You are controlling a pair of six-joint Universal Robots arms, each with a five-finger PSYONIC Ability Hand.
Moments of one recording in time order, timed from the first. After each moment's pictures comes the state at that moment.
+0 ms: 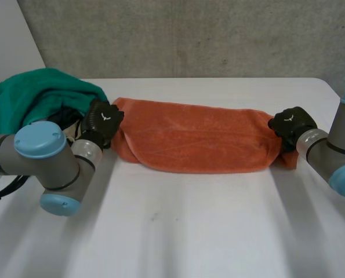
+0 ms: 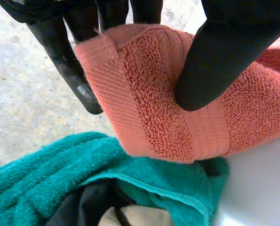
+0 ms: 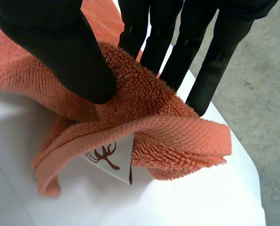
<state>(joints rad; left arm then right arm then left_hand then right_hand) 4.35 -2.24 -1.48 3.70 -1.49 3.88 1.76 -0.91 1.26 -0.02 1.41 2.44 1.09 1.09 1.09 1.09 0.91 1.12 1.18 1.18 1.19 0.98</state>
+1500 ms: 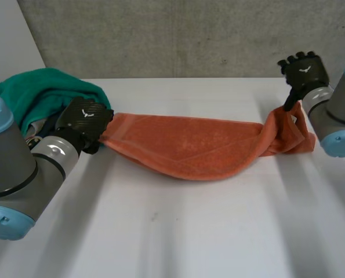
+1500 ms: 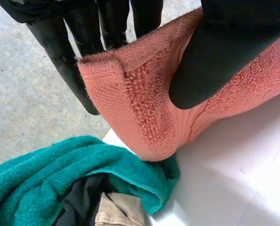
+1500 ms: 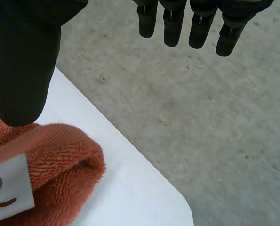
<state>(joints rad) 4.35 -1.82 -1.65 3.34 -1.47 3.73 1.74 -0.76 0.85 -0.09 1.48 2.66 1.15 1.19 1.19 1.20 1.00 0.22 0.21 0.20 0.21 0.05</state>
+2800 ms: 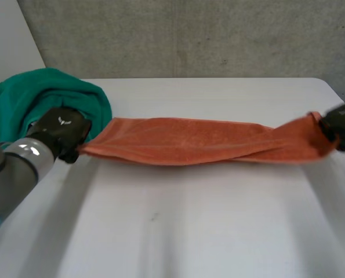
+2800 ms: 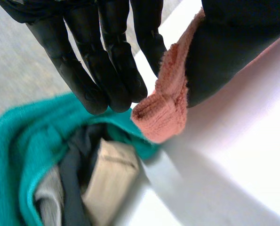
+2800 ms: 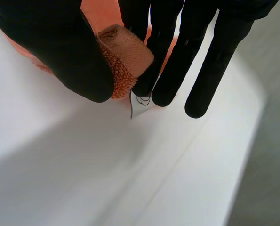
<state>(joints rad) 4.45 -1.74 -1.65 3.08 -1.48 3.74 1.51 -1.10 1.17 0.54 1.32 2.28 1.15 1.19 1.19 1.20 1.00 1.12 1.16 1.18 1.19 0.99</state>
